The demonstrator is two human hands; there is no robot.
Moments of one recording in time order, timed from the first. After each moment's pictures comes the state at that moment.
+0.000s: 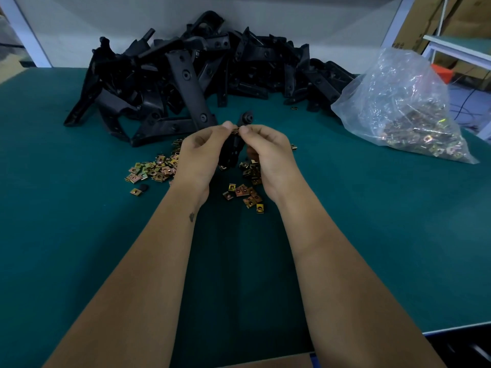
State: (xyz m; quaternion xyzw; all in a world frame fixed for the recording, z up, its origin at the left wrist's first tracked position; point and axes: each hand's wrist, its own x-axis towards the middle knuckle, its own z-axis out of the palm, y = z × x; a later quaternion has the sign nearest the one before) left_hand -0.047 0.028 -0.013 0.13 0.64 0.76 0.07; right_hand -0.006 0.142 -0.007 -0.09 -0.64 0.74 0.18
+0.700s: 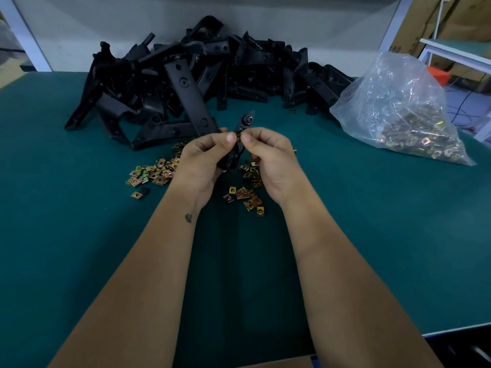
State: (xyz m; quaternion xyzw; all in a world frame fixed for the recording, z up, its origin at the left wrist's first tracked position) left_hand -0.049 0.025 -0.017 0.14 0.54 0.82 0.16; right_hand -0.002 0.148 -0.007 -0.03 -0.66 0.73 0.18
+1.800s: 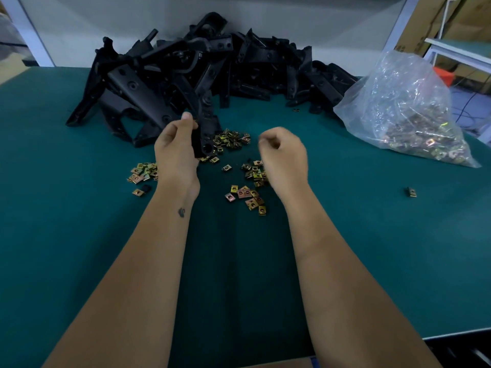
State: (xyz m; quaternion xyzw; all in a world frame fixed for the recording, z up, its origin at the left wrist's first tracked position) left_hand -0.069 0.014 -0.015 -0.03 0.55 0.83 -0.01; right_hand -0.003 0.154 -0.011 -0.19 -0.84 0.44 0.26
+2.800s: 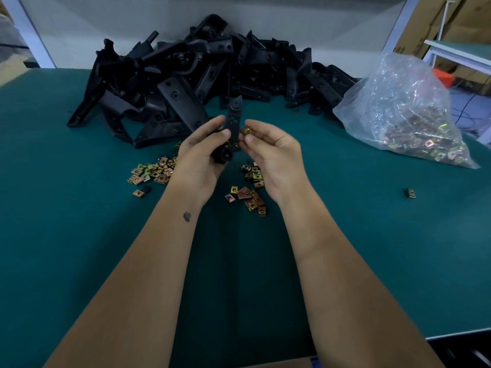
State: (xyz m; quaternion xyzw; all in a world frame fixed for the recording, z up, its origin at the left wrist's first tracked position) left_hand -0.054 0.023 -0.014 0.08 0.45 0.88 0.15; right_hand -0.009 0.145 -0.011 -0.06 -0.55 0.81 0.21
